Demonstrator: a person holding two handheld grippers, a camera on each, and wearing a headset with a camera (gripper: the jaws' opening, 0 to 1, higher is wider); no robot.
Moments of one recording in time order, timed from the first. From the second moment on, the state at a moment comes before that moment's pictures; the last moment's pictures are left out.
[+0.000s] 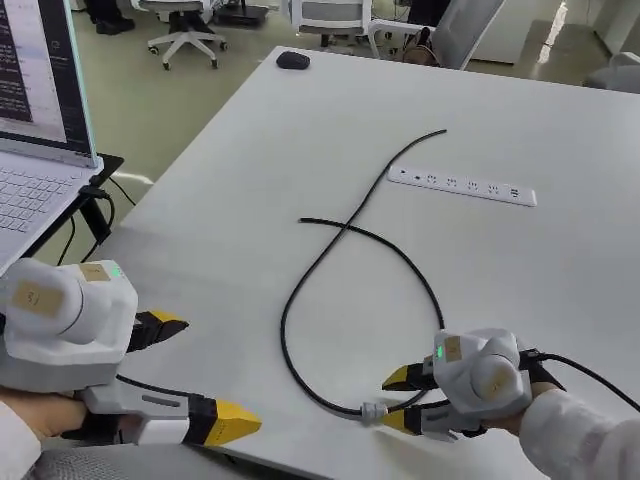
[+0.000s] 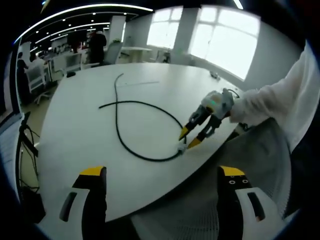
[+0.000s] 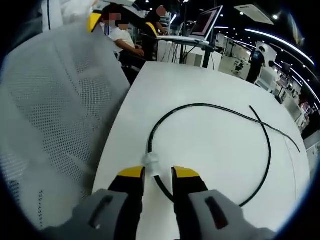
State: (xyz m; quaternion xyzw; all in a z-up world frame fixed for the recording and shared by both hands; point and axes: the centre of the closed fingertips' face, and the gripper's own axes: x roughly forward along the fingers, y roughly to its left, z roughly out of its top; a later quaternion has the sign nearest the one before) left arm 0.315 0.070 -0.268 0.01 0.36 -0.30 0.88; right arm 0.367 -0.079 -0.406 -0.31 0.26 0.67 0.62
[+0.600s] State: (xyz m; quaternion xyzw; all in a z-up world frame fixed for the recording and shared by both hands) left arm 0.311 0.065 -0.264 0.01 0.35 -0.31 0.88; right arm 0.364 -0.079 -0.405 -0.29 0.27 0.66 0.64
